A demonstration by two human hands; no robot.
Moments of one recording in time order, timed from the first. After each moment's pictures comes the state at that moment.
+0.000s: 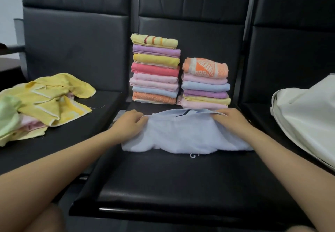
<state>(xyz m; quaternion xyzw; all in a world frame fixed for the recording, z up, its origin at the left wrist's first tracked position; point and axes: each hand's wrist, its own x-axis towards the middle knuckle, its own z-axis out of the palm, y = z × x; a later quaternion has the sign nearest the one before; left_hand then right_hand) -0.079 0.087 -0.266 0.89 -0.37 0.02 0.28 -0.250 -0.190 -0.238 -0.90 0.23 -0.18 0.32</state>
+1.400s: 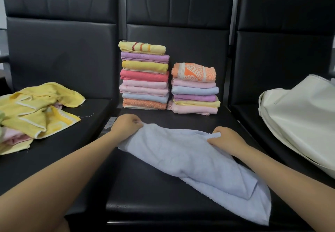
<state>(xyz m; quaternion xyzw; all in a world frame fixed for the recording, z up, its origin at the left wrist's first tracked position) -0.046 0.047 -0.280 0.90 -0.30 0.03 0.32 -0.272 -0.191 -0.270 -0.89 0.36 -0.08 0.26</state>
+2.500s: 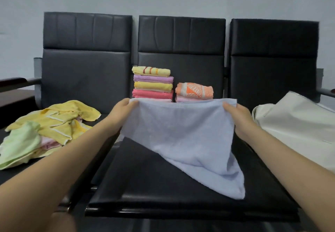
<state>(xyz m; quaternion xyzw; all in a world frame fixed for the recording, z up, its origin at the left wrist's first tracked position) -0.116 0.109 -0.169 0.77 -0.27 0.00 0.57 -0.308 -0.152 -0.164 -0.67 0.26 -0.36 0.59</state>
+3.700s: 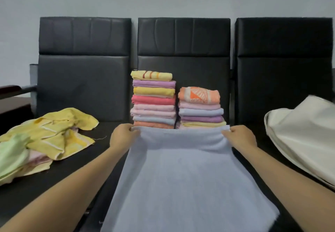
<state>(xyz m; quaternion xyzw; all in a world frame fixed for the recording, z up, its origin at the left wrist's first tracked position) -0.055 0.076 -0.235 0.89 -0.19 0.07 0.41 -0.255 -0.200 -0.219 -0.81 0.42 -0.26 0.31</state>
